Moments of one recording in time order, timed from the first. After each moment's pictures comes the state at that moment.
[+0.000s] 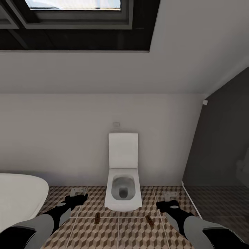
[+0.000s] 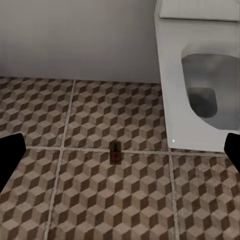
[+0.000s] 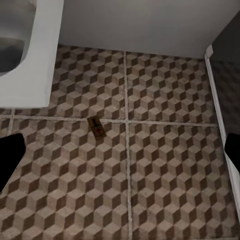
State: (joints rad) left arm -0.78 0.09 -0.16 0.00 0.23 -0.17 -0.08; right arm -0.78 0.01 0.05 0.03 0.06 -0.07 -0.14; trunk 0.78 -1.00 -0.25
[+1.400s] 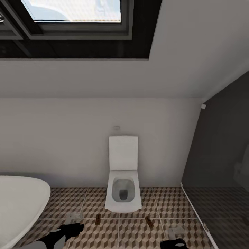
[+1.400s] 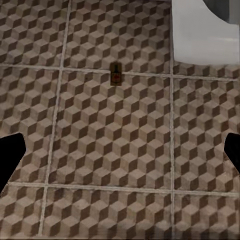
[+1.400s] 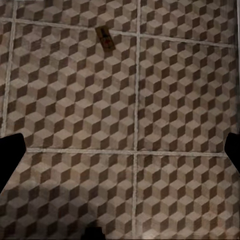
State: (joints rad) left arm -0.61 0.09 -0.16 0.00 0.24 -0.07 -0.09; right arm -0.55 0.02 0.05 0.03 0.06 -0.04 -0.13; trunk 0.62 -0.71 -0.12
